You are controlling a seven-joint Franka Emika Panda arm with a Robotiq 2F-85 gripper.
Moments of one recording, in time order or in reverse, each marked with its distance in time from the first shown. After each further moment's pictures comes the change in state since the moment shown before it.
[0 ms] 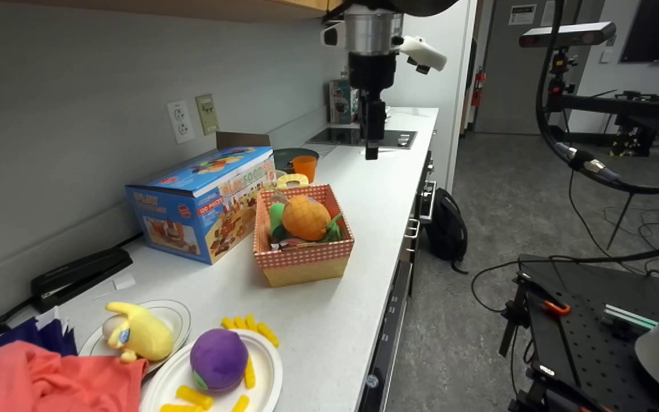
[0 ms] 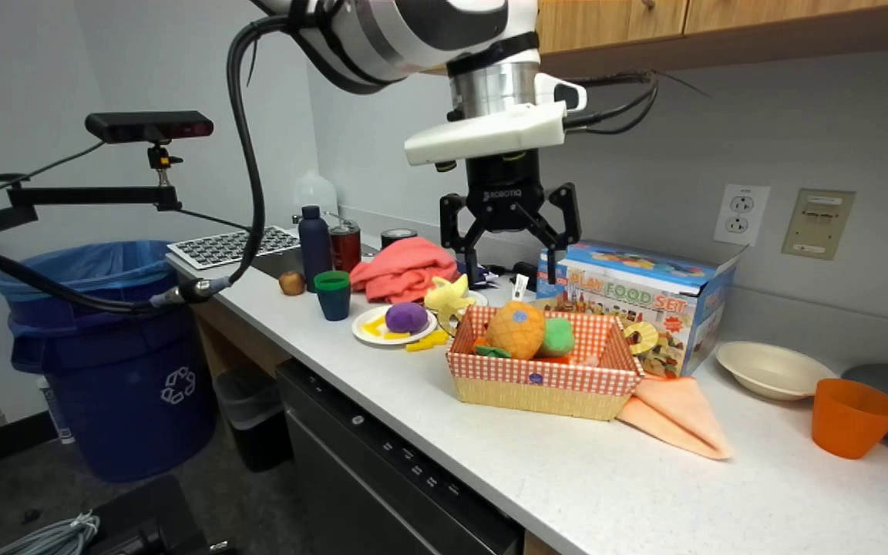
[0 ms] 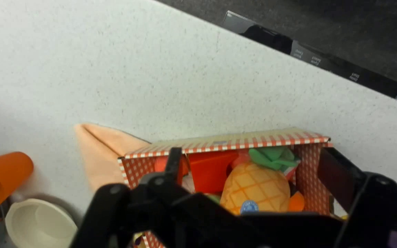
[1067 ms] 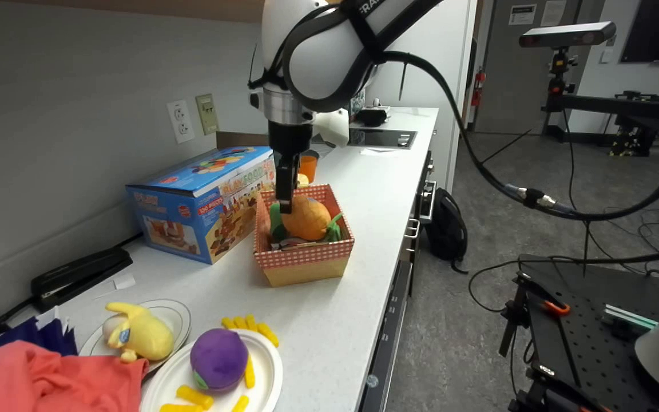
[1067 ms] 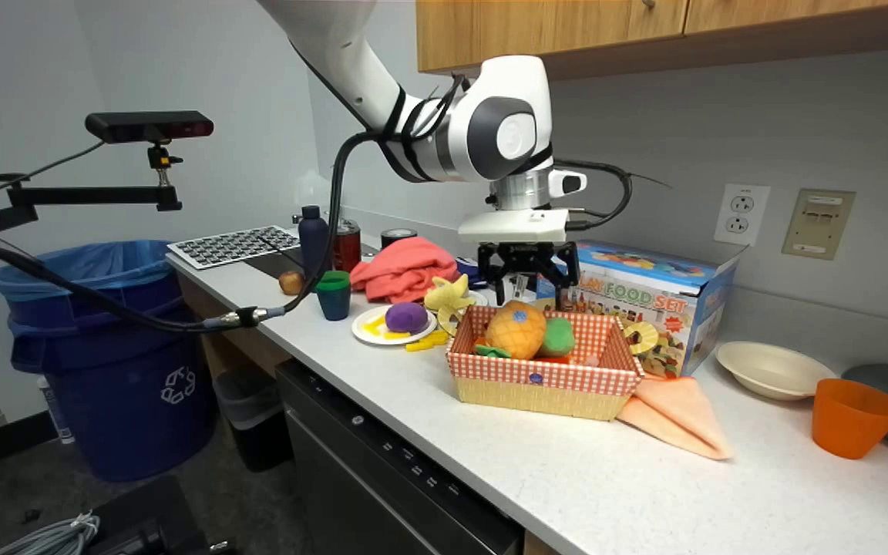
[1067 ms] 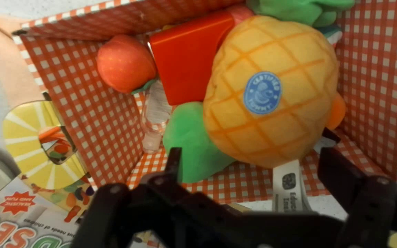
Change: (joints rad) arm 0.000 0.454 0.100 0.314 0.073 0.228 0.118
